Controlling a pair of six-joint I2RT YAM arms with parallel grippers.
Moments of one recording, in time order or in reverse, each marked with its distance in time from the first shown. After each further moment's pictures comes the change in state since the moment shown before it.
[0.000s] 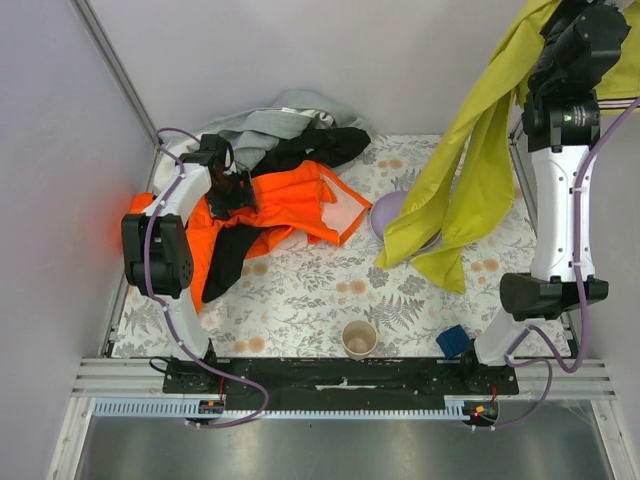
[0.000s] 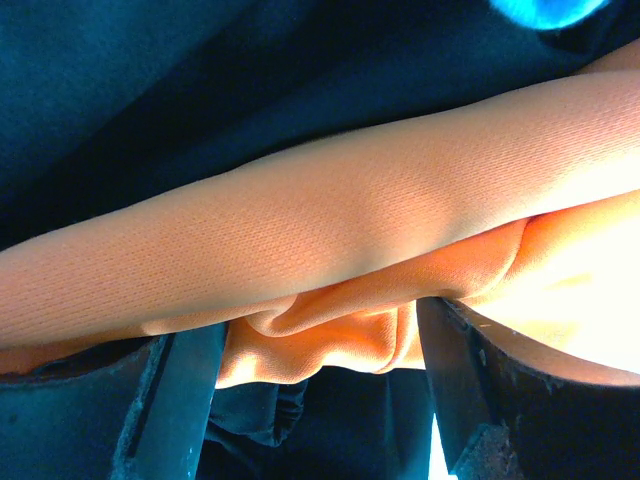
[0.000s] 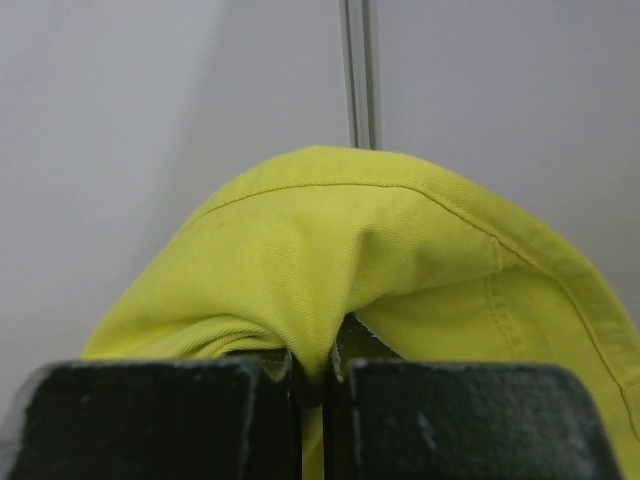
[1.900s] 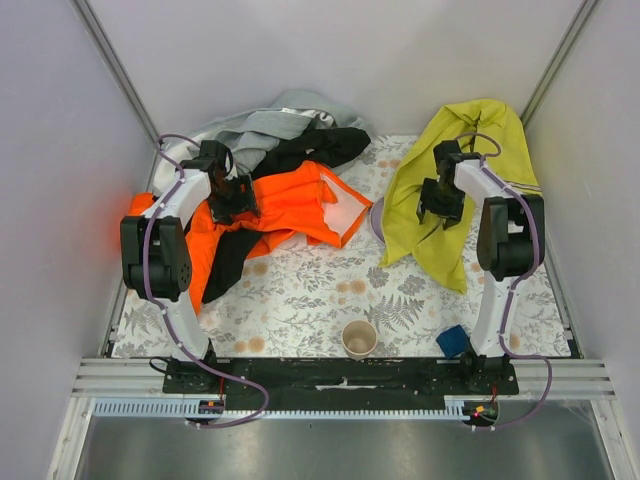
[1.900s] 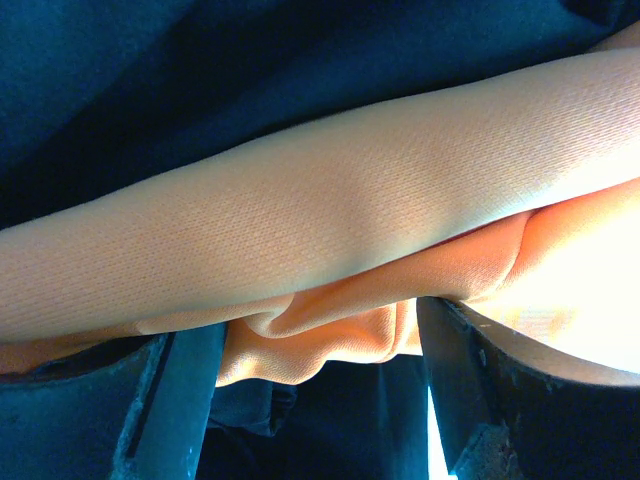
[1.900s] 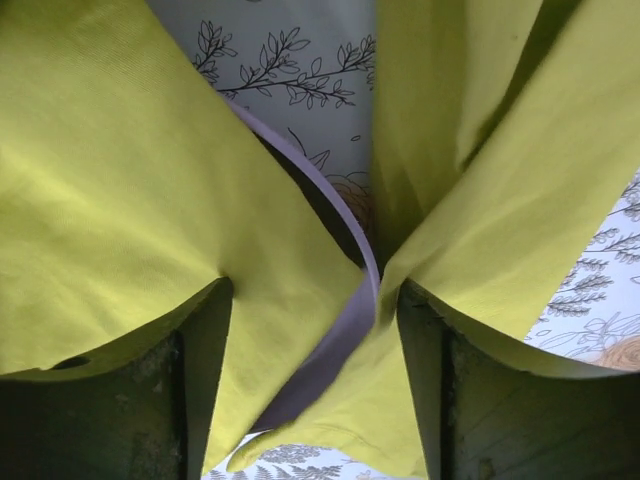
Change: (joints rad) left arm 0.003 -0.026 -0.079 0.056 0.050 0.008; right arm 0.026 0.356 -0.748 -0.682 -0.465 0.478
